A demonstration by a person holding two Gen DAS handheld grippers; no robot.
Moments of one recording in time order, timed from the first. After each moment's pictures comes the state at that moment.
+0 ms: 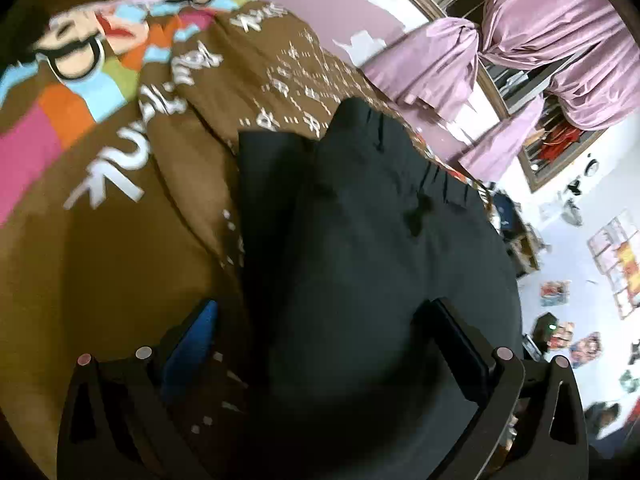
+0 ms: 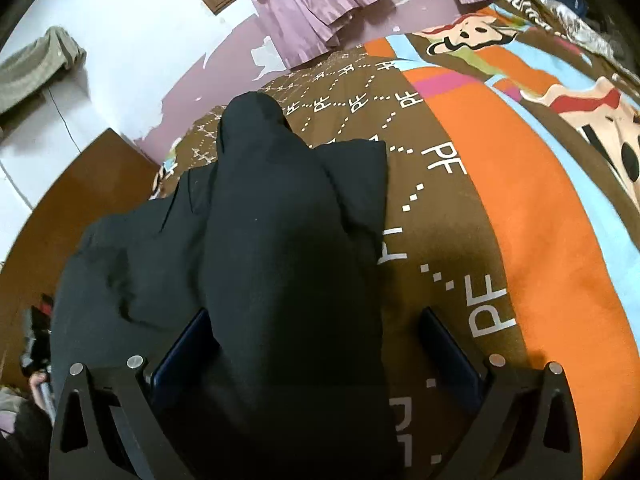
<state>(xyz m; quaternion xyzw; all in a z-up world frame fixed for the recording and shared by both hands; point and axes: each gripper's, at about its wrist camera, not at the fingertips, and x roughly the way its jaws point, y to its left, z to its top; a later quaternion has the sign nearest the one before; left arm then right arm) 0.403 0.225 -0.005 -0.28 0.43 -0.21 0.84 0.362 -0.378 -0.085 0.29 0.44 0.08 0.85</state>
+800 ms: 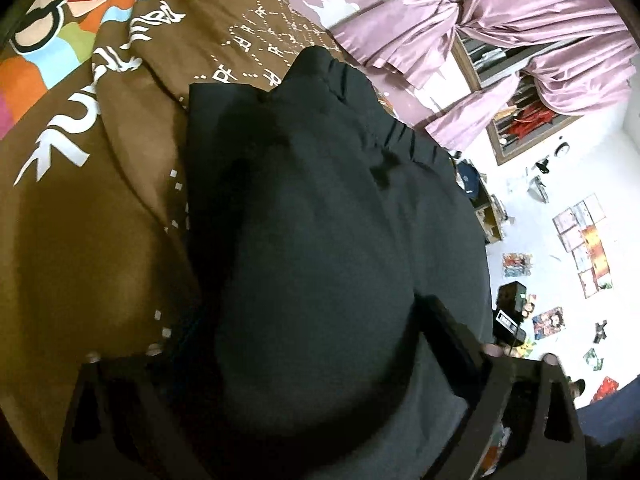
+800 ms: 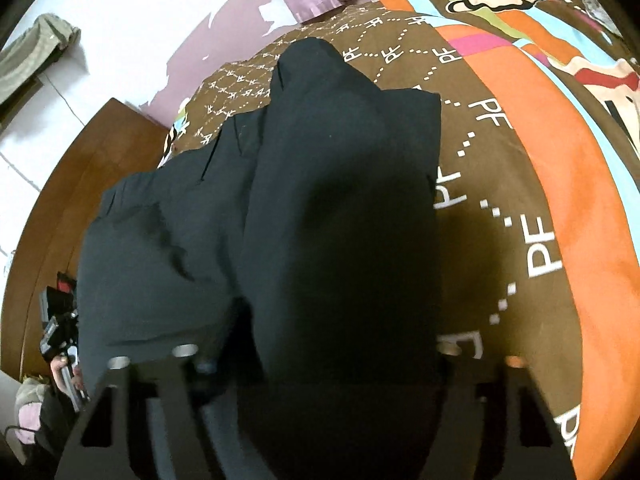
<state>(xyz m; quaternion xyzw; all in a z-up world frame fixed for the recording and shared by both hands) 0.409 0.226 0.002 -0.29 0.46 -0.27 0.79 0.359 -0.346 -0.057 0.30 0.51 0.11 0.80</state>
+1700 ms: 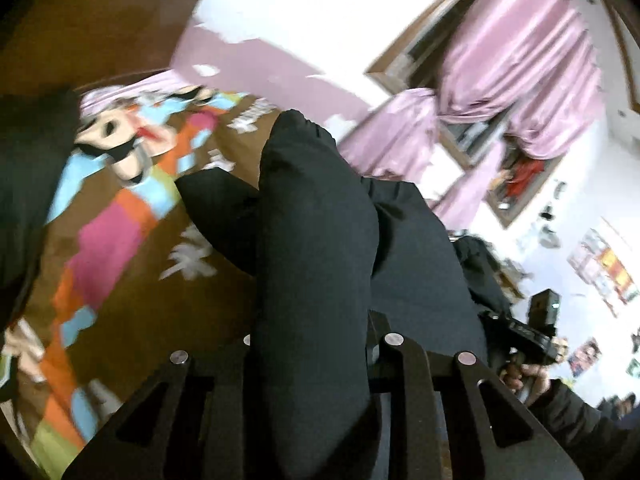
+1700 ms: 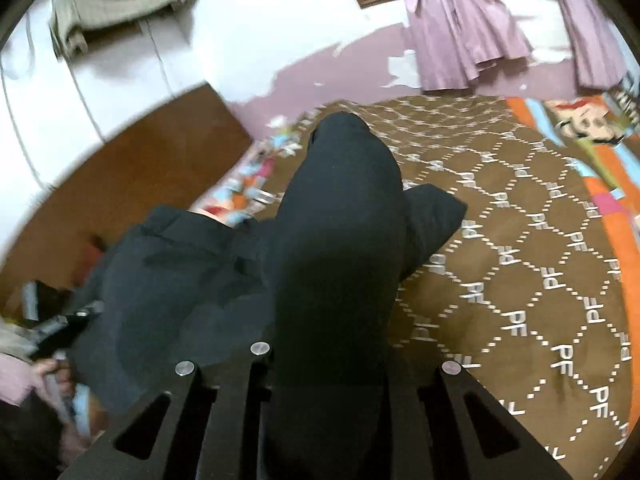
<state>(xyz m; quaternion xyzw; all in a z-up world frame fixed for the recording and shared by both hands) 0.289 0.311 0.095 -0.27 0.31 -0.17 0.90 0.390 -0.172 0.046 0.17 0.41 0.16 0.88</state>
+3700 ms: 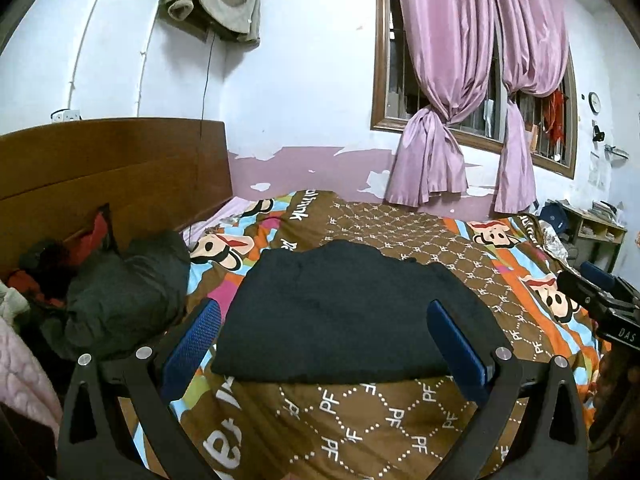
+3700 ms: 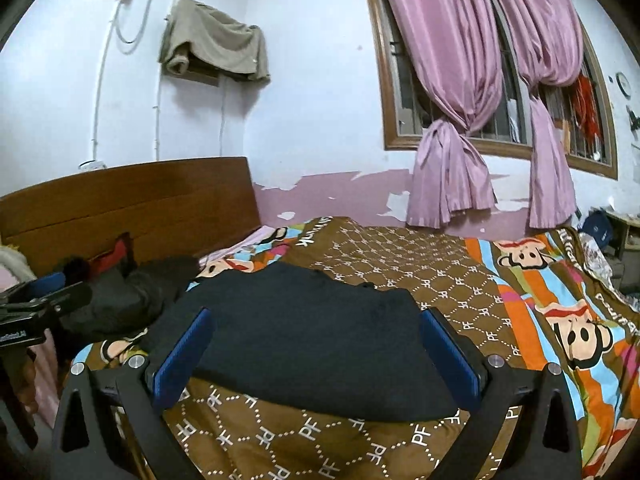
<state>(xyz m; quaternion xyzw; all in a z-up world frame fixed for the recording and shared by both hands) 0.057 0.167 0.182 -0.03 0.19 -0.01 0.98 0.104 -0.091 0.199 0.05 0.19 0.12 0.97</state>
